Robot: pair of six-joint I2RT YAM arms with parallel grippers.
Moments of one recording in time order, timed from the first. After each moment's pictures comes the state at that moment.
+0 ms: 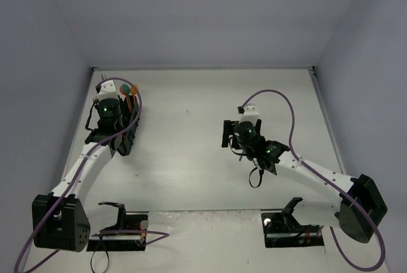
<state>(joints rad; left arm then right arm) -0.10 1.15 0.79 -0.05 -0.44 -0.11 0.77 1.17 0.71 -0.15 0.45 0.49</state>
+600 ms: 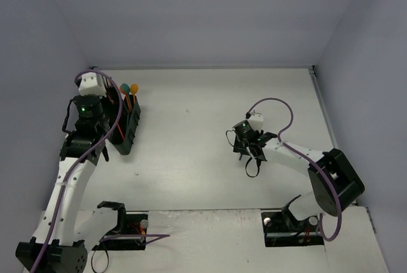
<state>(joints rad) -0.10 0.93 1.02 -0.41 -0.26 -0.25 0.61 1.44 0.71 -0.29 0.40 0.68</state>
